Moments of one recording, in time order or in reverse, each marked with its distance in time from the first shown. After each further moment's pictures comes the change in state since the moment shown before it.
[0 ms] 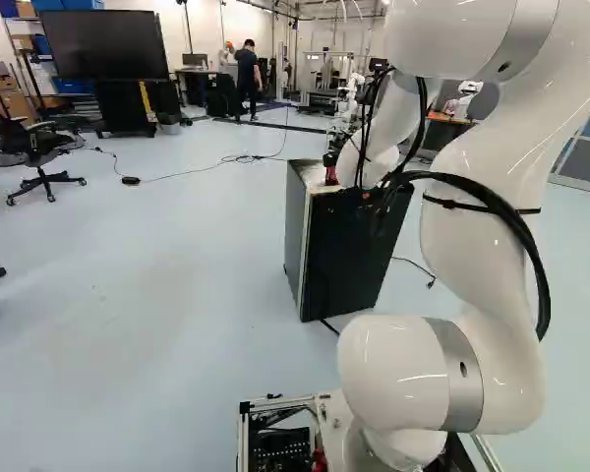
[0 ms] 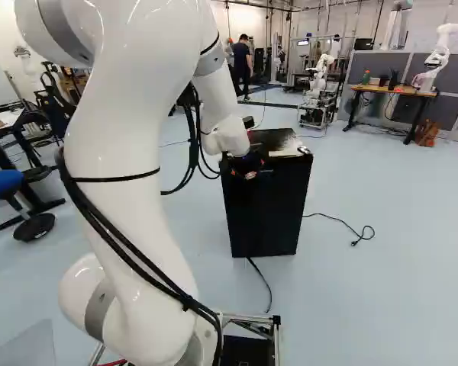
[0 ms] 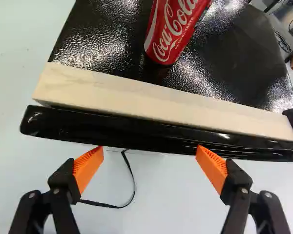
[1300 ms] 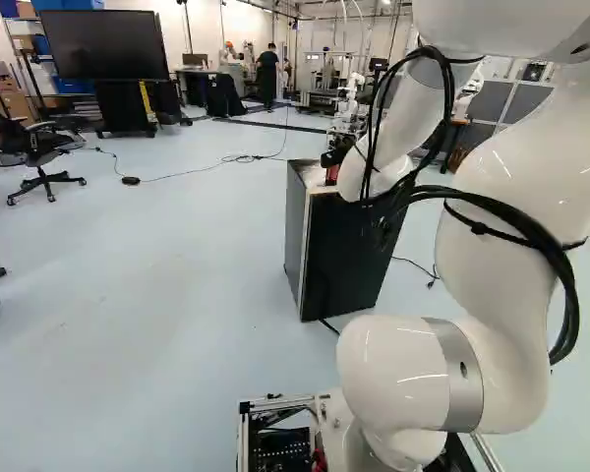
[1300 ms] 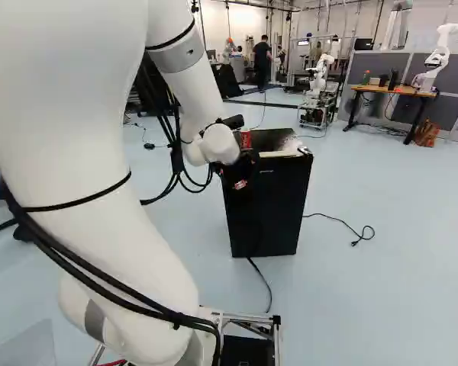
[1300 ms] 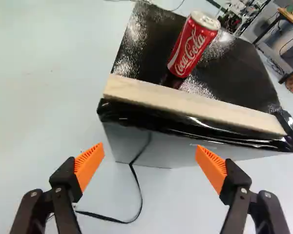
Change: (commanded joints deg) arm 0.5 12.3 14.6 0.0 13.8 0.0
